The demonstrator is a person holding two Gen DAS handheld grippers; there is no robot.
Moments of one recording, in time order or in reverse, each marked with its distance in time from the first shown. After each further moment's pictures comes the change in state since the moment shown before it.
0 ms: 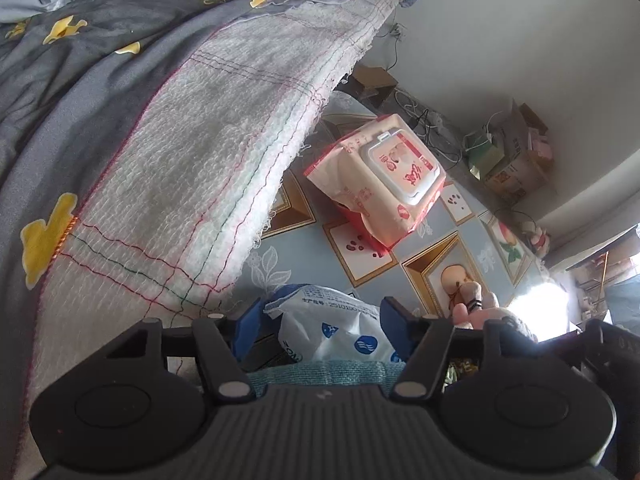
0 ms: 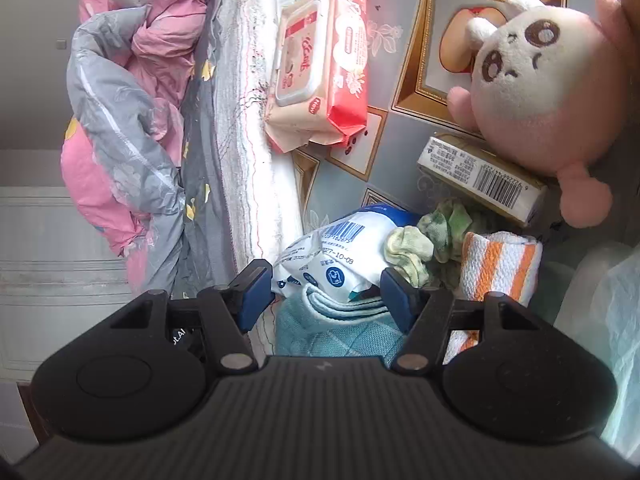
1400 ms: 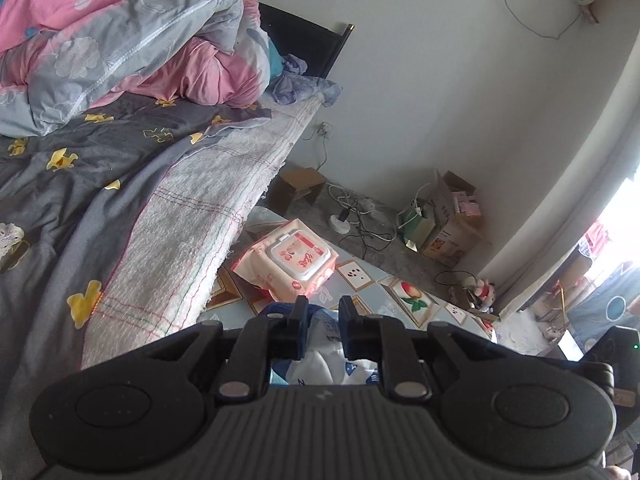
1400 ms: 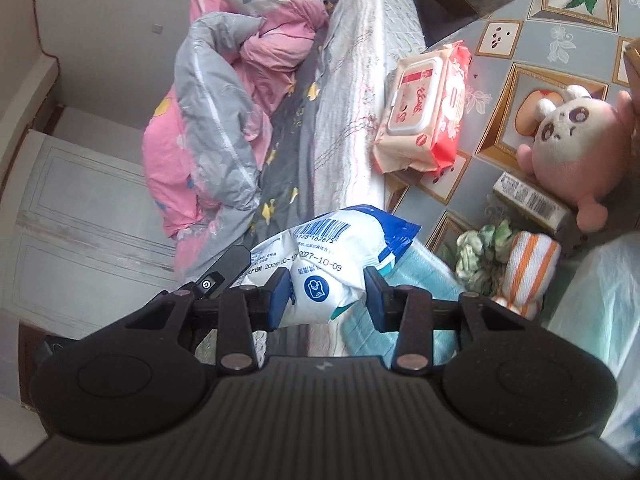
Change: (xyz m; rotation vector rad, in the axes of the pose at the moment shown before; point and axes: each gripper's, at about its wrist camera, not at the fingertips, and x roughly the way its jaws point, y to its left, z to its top) left arm -0.167 -0.055 -0.056 0.144 -0.330 -0.135; right arm -0.101 0.037 -0.073 -0.276 -0.126 0.190
